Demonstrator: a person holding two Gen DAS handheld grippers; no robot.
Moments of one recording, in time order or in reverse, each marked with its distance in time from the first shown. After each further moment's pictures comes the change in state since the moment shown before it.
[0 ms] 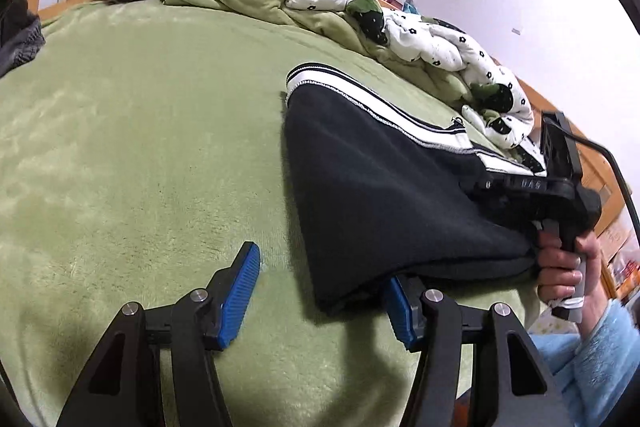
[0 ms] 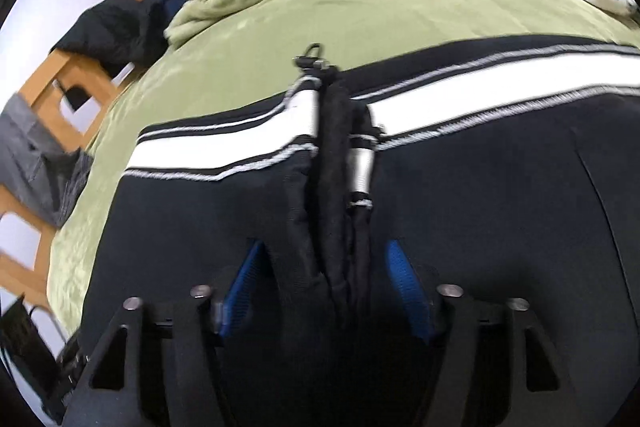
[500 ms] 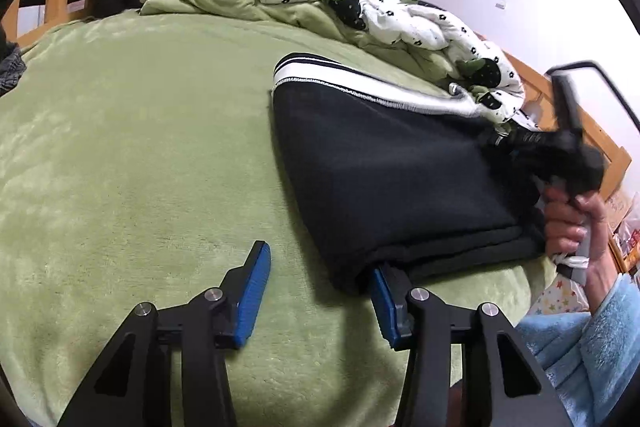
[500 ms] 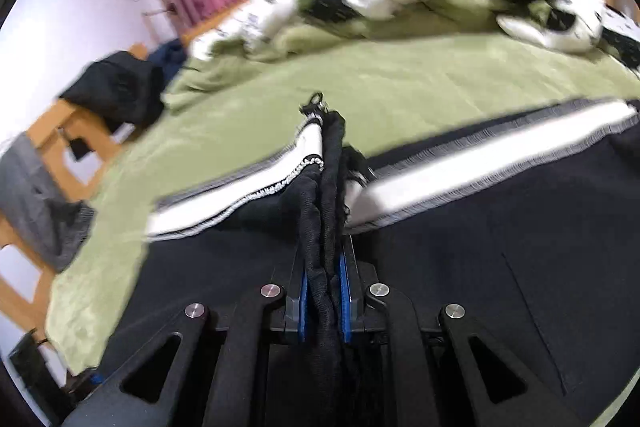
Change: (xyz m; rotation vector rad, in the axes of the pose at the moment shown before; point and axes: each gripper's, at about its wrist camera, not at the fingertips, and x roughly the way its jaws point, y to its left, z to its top) left arm 0.008 -0.029 -0.004 0.090 0.041 0.013; right arm -0.041 -0.038 0.009 0.070 -0.160 -0.109
